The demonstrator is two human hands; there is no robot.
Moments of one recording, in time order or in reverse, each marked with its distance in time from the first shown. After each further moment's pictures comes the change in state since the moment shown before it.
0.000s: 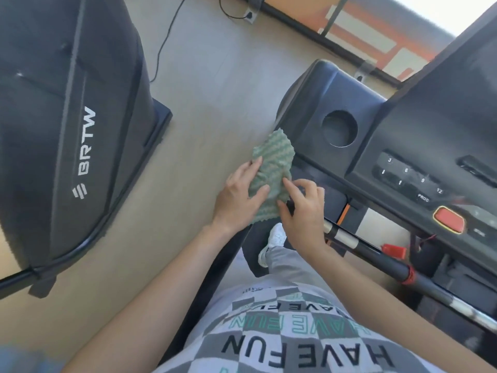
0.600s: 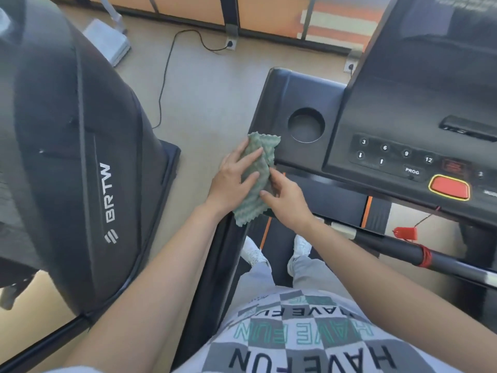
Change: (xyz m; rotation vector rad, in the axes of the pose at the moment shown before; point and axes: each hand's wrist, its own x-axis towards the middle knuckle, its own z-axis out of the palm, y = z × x) left_hand 0.070 0.019 0.002 0.273 -0.100 0.337; right_hand 0.036 0.001 -0.019 0.709 -0.295 0.331
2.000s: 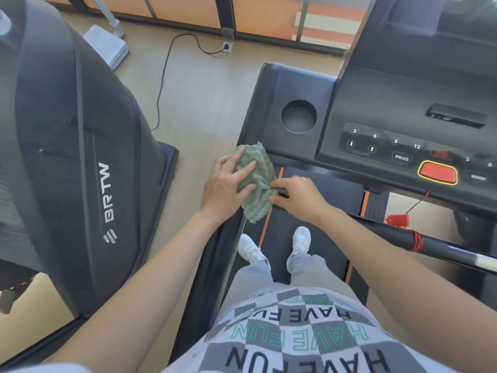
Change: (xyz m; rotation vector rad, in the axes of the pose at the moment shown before) left_hand -0.040 0.004 0.008 0.278 0.123 0.124; right_hand -0.006 0.026 -0.039 -0.623 -0.109 -0.103
